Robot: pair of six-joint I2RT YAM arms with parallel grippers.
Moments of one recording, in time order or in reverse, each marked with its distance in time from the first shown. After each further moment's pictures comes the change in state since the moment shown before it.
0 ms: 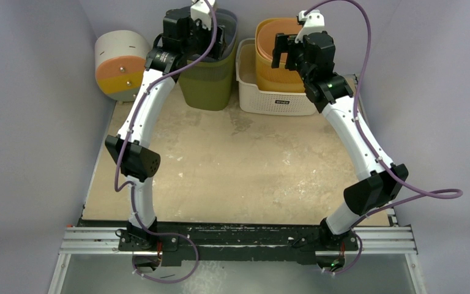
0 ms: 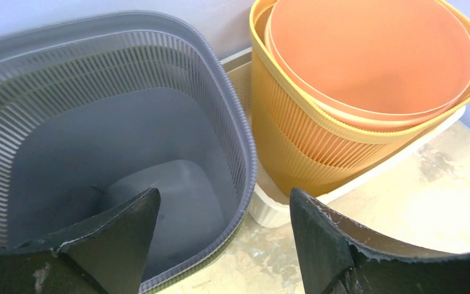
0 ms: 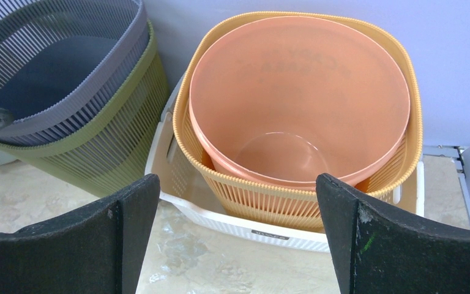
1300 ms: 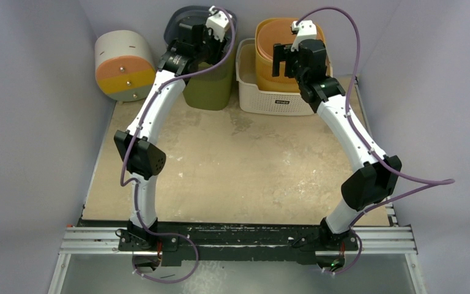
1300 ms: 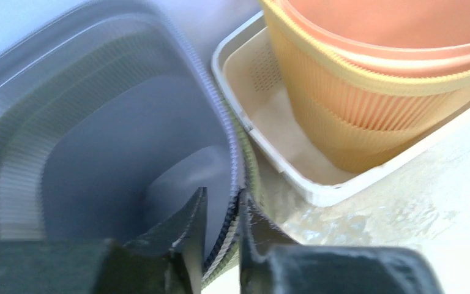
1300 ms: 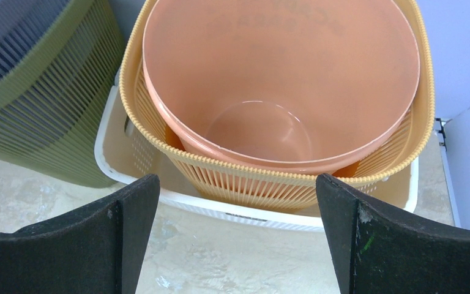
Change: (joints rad) left arm -0.053 0.052 -0.023 -0.024 -0.132 0.212; right arm -0.020 0.044 -0.080 0.013 0.027 -0.048
